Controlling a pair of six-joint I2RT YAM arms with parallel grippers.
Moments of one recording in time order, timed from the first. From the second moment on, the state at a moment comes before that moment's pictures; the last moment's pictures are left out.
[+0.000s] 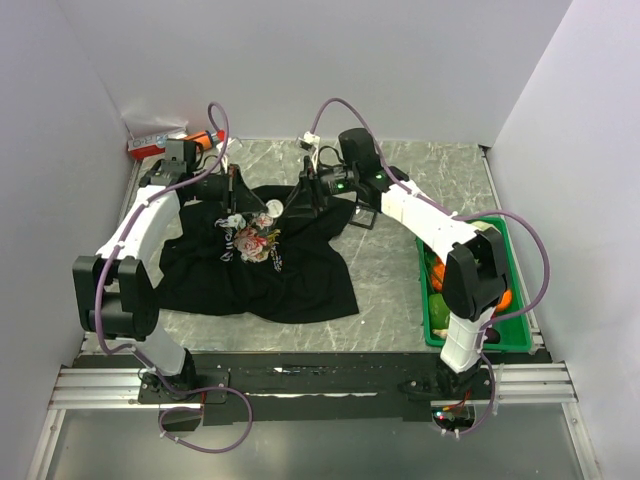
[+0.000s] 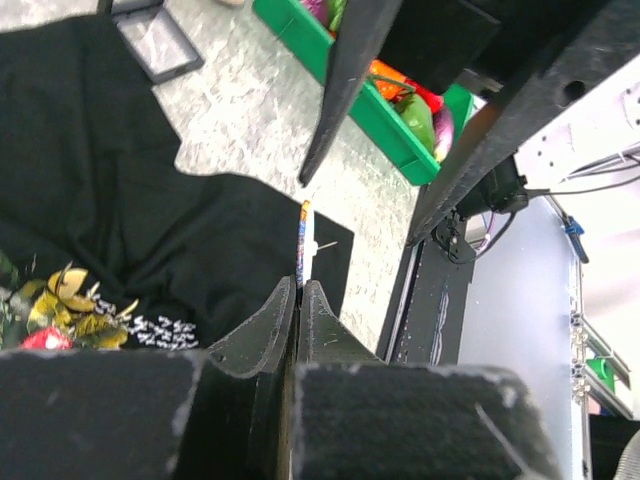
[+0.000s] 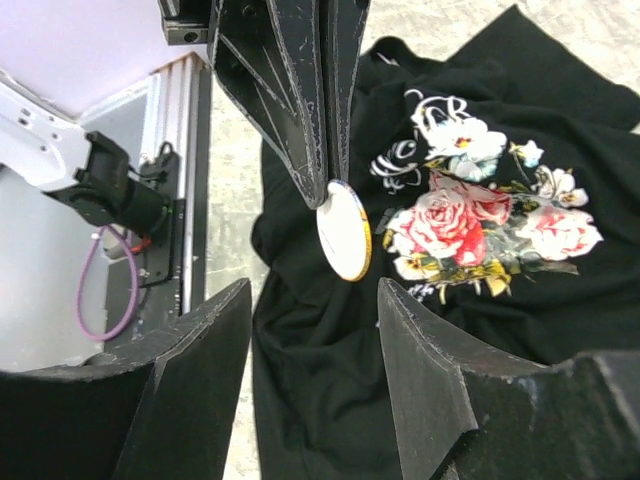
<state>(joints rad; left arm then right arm) -0.08 1.63 1.39 -0.60 1.19 0.13 0.54 1.83 1.61 -0.25 -0.96 -0.01</state>
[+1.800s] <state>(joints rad) -0.11 1.65 1.39 -0.54 1.29 0.14 0.50 1.98 1.68 -0.21 -1.15 0.17</state>
